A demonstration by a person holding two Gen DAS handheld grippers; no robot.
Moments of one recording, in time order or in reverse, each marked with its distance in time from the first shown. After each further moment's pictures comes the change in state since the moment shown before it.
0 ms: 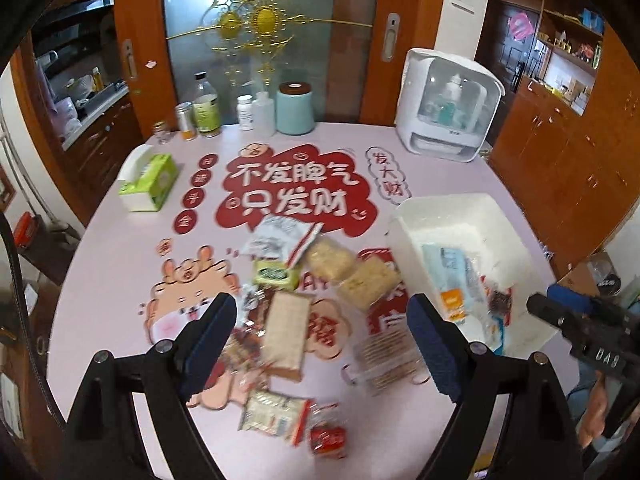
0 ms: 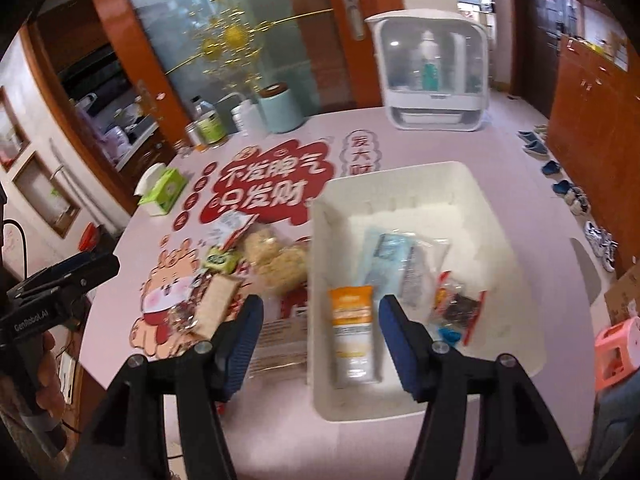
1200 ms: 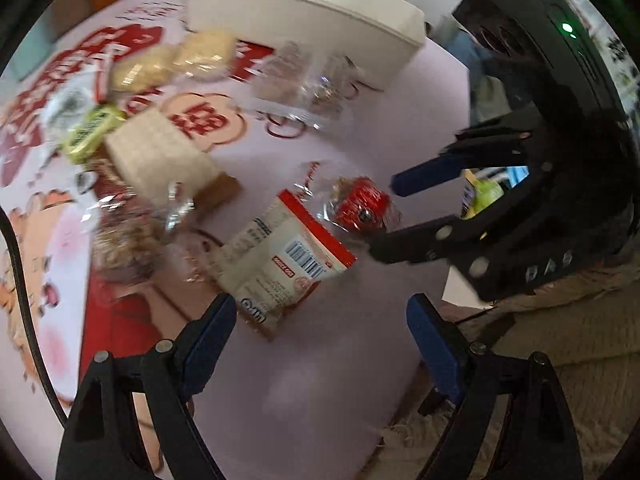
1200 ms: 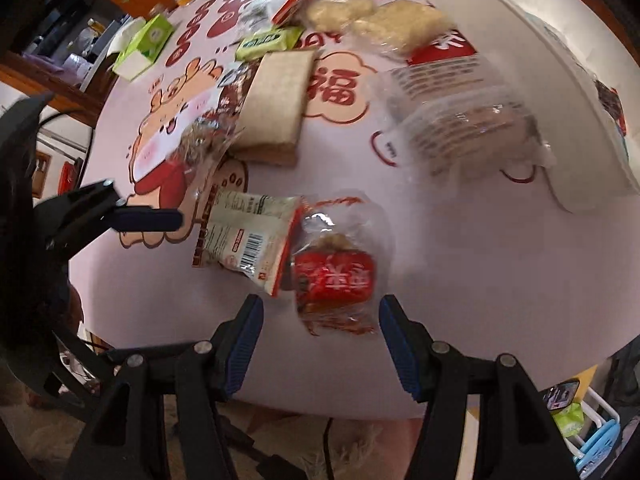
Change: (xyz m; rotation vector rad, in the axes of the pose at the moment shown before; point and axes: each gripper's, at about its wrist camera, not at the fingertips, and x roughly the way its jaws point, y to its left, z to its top) left arm 0.139 0.078 -0.144 0.798 0.495 -0.693; right arm 0.153 0.156 -0.148 0.148 0.442 -0.063
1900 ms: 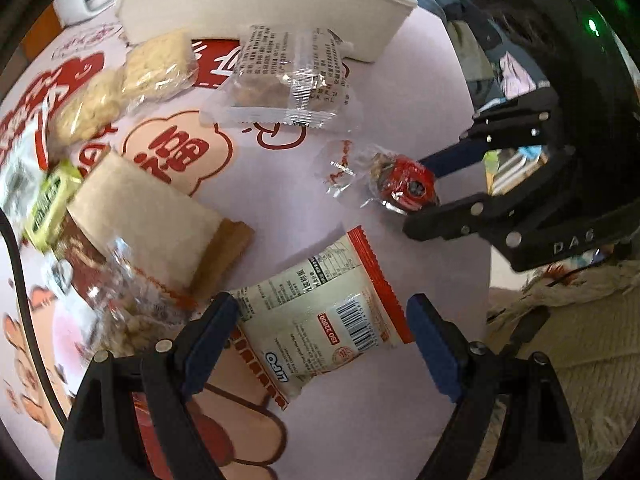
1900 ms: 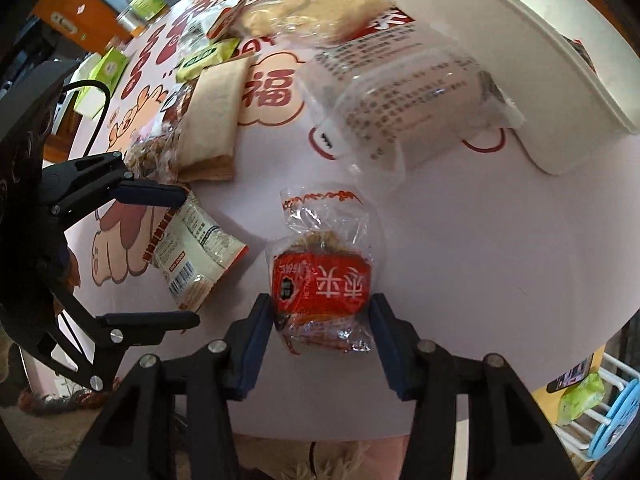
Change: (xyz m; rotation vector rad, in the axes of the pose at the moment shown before) left arm 0.033 0.012 0.038 0.252 0.098 0.022; right arm -0.005 -0.044 -0.010 0.170 -0.042 -0.019
